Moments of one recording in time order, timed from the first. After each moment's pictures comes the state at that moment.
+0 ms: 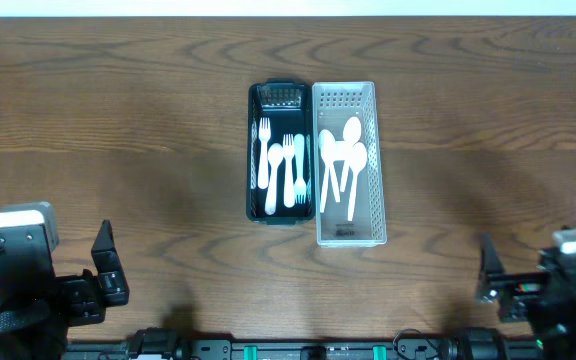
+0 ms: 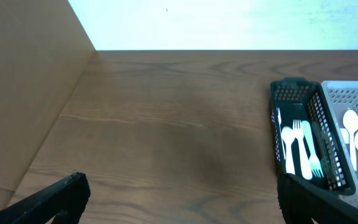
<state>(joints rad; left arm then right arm) -0.02 0.79 1.75 -1.47 -0.17 0.02 0.00 0.39 1.10 -1.08 -0.03 -0.09</state>
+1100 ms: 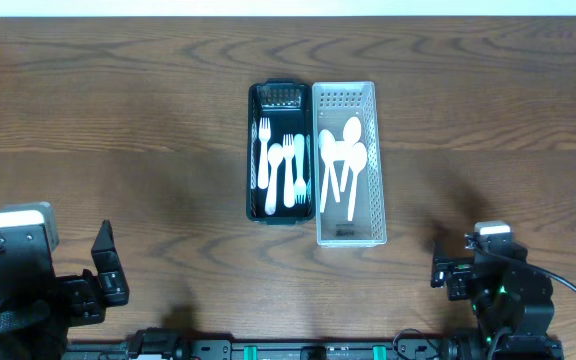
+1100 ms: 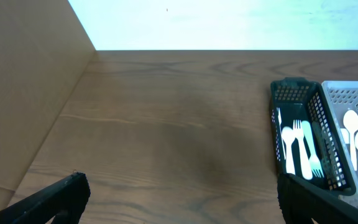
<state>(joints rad) -0.02 0.79 1.75 -1.47 -0.17 0.02 0.00 0.16 0.40 -0.82 -0.02 -0.09</state>
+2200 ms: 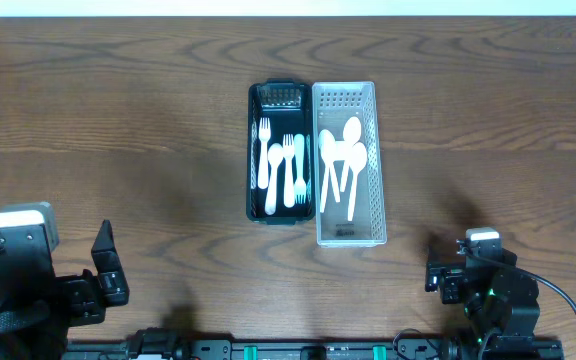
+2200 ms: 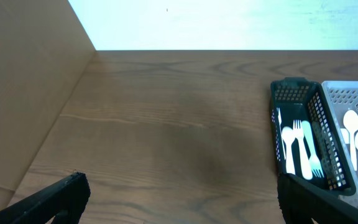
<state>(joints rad) -0.02 0.79 1.75 -1.47 -0.17 0.02 0.00 0.06 0.28 -0.82 -0.02 -0.09</state>
